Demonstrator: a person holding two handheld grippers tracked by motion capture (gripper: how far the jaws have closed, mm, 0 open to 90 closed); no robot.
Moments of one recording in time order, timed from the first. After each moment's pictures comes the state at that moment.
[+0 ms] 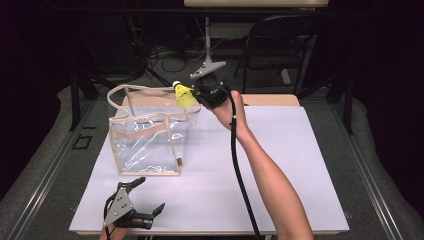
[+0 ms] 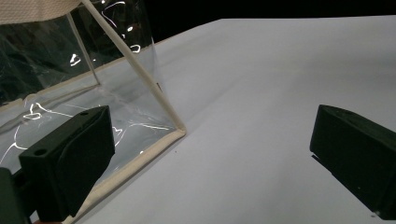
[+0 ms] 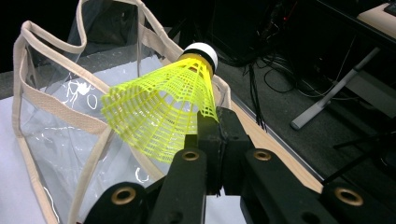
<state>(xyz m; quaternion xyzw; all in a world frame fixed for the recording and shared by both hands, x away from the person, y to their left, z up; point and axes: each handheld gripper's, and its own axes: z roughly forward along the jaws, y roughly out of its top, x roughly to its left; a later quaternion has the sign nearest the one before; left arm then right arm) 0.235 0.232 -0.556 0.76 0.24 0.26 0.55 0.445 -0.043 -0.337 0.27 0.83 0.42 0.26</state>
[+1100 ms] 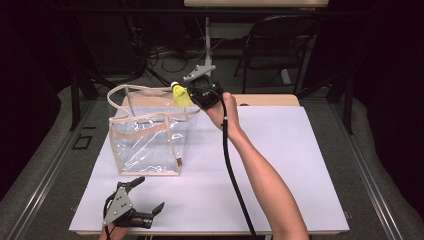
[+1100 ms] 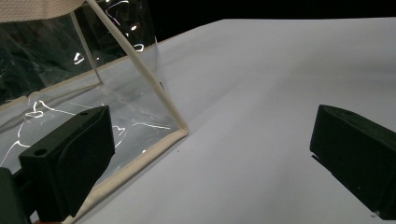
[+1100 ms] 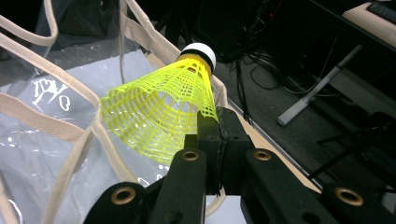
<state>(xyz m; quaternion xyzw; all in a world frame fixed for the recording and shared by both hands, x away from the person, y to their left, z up) 0.236 0.234 -0.557 0.76 0.24 0.26 0.55 0.455 -0.025 -0.352 0.28 0.82 0.40 0.29</state>
